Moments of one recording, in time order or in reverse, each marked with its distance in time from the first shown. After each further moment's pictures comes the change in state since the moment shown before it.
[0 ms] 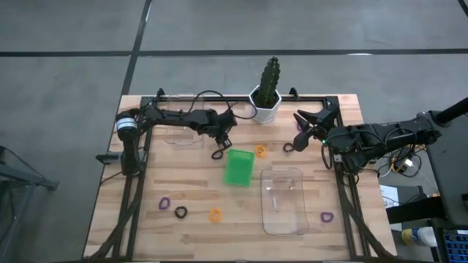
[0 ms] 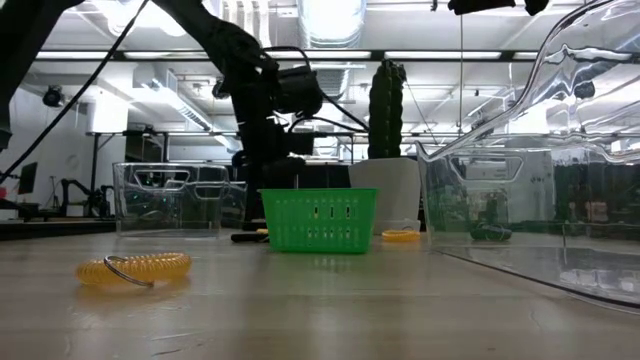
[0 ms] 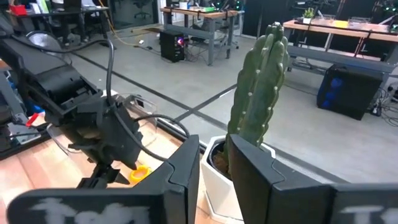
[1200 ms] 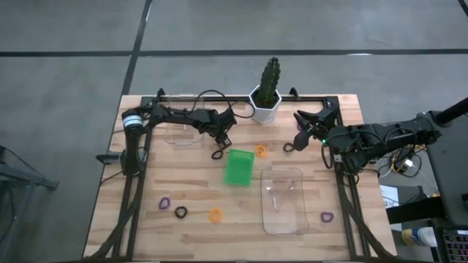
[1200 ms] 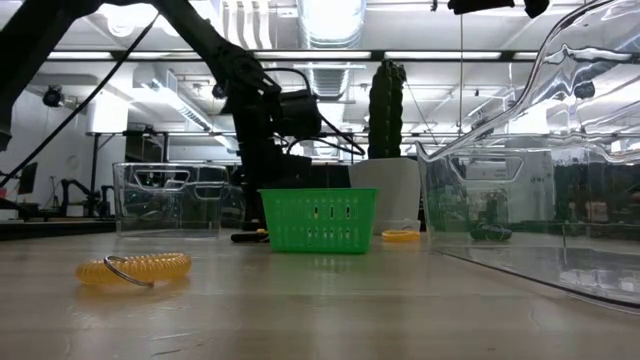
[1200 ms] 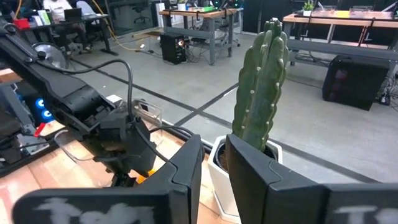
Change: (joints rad) left arm 0.041 0.097 -0.010 0.035 0.036 0.002; right arm 0.000 0.001 0.000 0.008 0.000 0.060
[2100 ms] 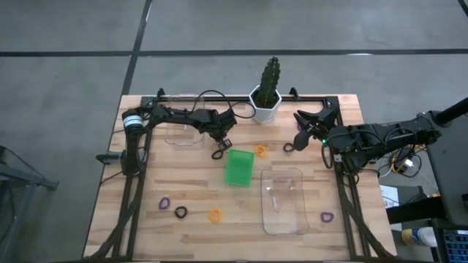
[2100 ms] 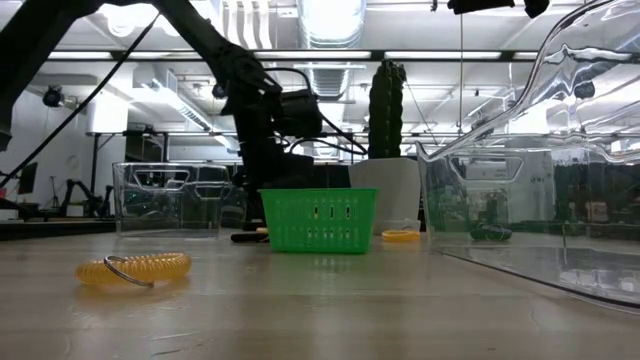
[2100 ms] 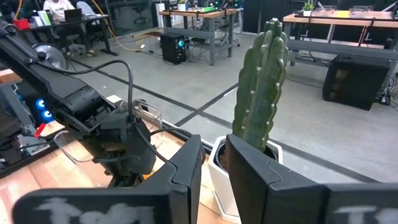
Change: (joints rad) left arm 0.000 -0.008 0.005 -0.010 0.061 0.007; right arm 0.000 0.000 0.000 0.001 0.000 0.000
